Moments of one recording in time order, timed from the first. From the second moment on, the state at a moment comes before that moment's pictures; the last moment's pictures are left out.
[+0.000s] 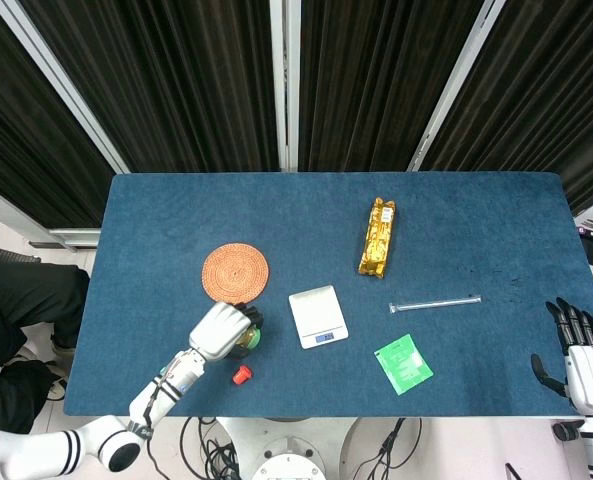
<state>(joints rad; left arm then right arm) -0.61 -1.65 -0.09 -1.52 1.49 1.03 0.36 0.00 -1.23 0.04 -1.40 -1.49 1.50 0.20</state>
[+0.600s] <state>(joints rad) -0.85 -1.78 -0.25 -1.48 1.36 0.87 0.45 -0.01 -1.23 0.05 -1.38 -1.49 1.52 0.25</state>
